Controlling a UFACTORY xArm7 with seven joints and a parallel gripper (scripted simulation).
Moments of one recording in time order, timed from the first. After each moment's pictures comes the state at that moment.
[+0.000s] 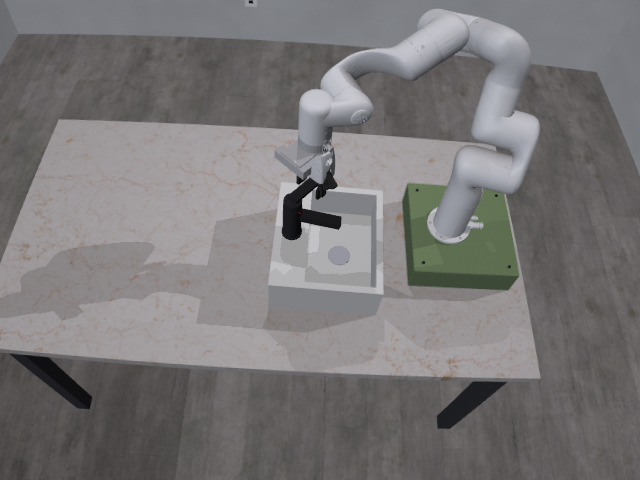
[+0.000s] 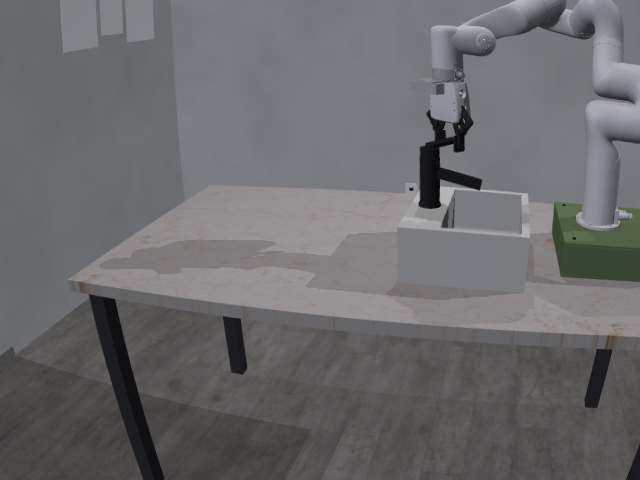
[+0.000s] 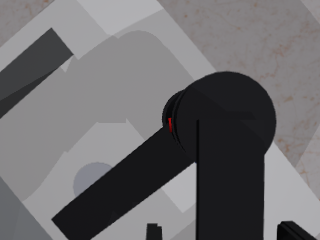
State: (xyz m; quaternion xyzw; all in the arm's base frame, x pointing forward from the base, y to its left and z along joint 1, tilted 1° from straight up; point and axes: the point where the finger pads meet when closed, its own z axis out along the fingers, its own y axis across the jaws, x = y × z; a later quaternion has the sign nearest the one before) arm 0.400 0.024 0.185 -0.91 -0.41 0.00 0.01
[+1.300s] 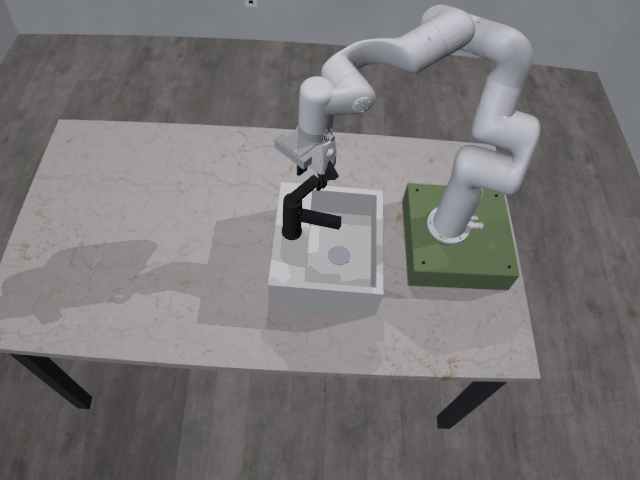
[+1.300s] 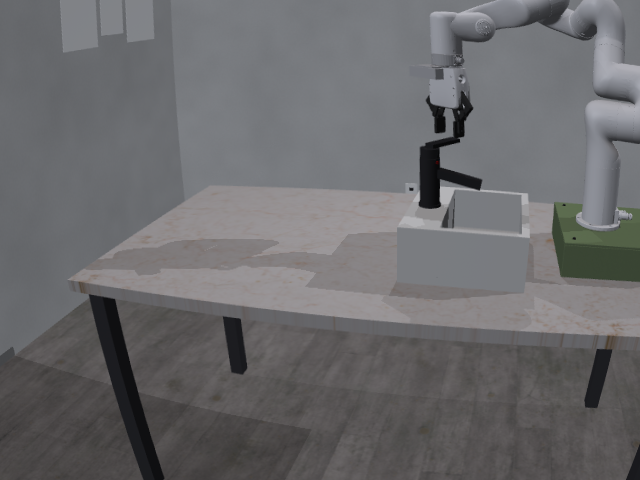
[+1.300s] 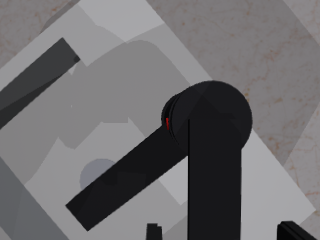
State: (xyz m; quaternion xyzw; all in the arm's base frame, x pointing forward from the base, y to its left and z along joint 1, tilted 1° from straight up) arm 0.401 0.024 0.220 -0.91 -0.41 0.00 0.01
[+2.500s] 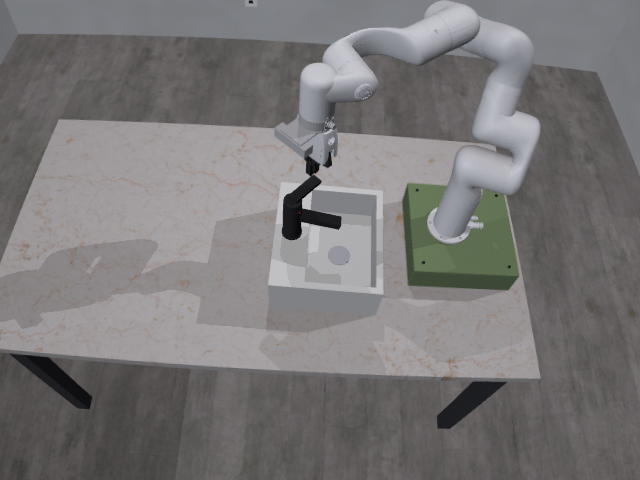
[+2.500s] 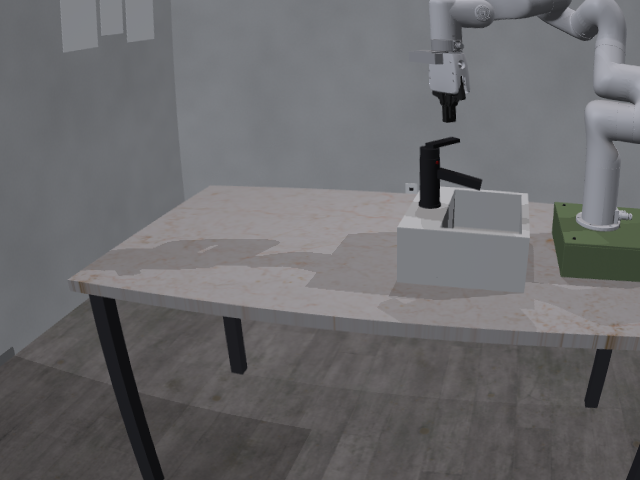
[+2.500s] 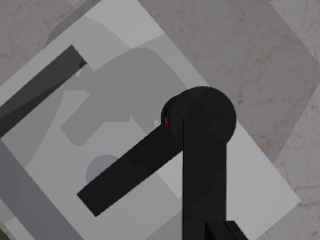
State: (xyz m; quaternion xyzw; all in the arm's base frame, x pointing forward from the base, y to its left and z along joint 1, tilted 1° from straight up) arm 0.400 0.023 0.255 -0.91 -0.41 0.00 0.01
